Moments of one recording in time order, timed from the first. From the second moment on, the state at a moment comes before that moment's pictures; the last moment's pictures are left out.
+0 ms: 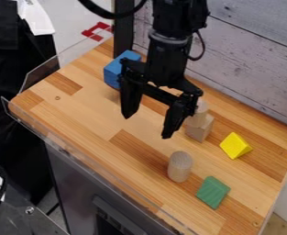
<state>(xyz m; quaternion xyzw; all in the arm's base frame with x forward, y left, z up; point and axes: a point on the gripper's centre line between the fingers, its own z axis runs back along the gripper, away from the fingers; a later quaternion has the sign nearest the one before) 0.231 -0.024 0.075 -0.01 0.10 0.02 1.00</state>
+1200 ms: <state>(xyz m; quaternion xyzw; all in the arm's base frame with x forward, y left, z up) 0.227 -0.069 0.029 -0.02 0.13 0.00 0.99</state>
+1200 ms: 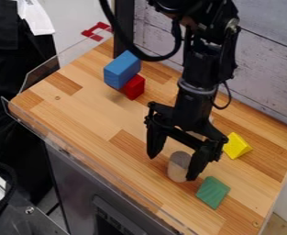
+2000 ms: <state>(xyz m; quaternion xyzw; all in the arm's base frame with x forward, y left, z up) 0.226 -0.064 0.024 -0.03 0.11 0.01 0.99</state>
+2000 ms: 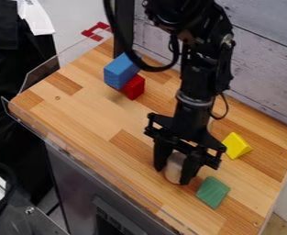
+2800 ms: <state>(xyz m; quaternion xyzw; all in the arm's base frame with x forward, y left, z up) 0.255 0.005 0.109 -0.01 0.08 -0.01 1.00</state>
